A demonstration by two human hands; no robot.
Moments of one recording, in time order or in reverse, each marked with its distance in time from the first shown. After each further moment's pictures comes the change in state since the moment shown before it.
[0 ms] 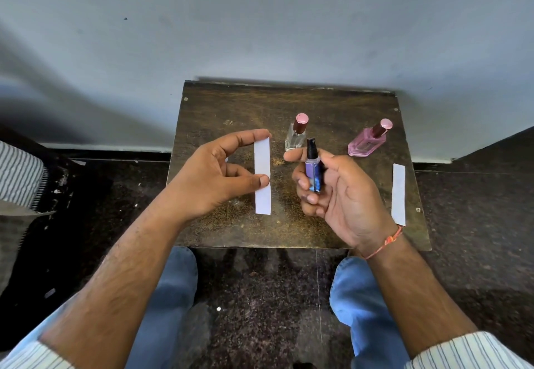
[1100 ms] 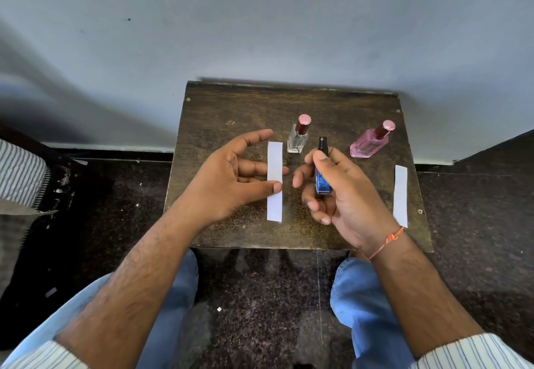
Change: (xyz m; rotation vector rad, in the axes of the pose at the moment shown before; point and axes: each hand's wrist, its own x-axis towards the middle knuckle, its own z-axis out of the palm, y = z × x) left_hand 0.003 -0.006 0.016 -0.009 0.017 -0.025; right_hand -0.002 -0.005 0.007 -0.099 0.163 0.001
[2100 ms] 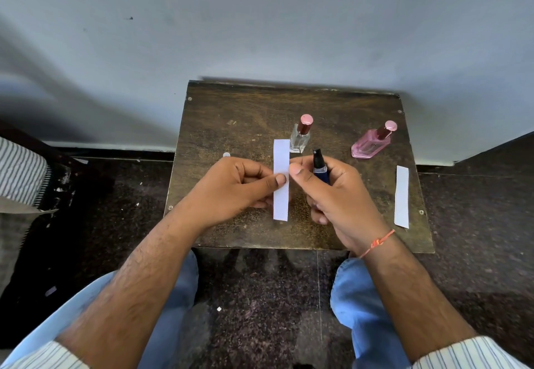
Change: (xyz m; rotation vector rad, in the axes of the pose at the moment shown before) left_hand 0.002 -0.008 0.001 0.124 -0.063 -0.074; right_hand 0.002 0.010 0.009 -0.241 0.121 -0.059
